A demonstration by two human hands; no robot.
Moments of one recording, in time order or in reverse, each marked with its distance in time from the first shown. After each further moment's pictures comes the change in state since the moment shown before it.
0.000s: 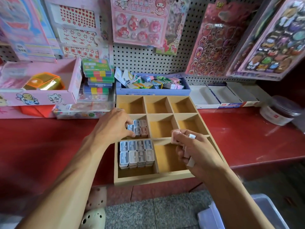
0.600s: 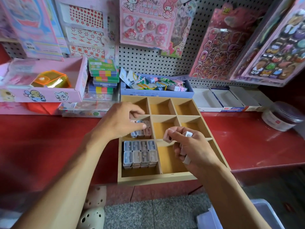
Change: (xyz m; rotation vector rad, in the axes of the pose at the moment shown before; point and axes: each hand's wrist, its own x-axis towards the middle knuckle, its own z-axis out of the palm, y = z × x) left_hand -0.006 0.008 -0.022 -0.455 0.093 0.044; right_hand -0.004 -0.010 0.018 -0.073 -0.071 -0.086
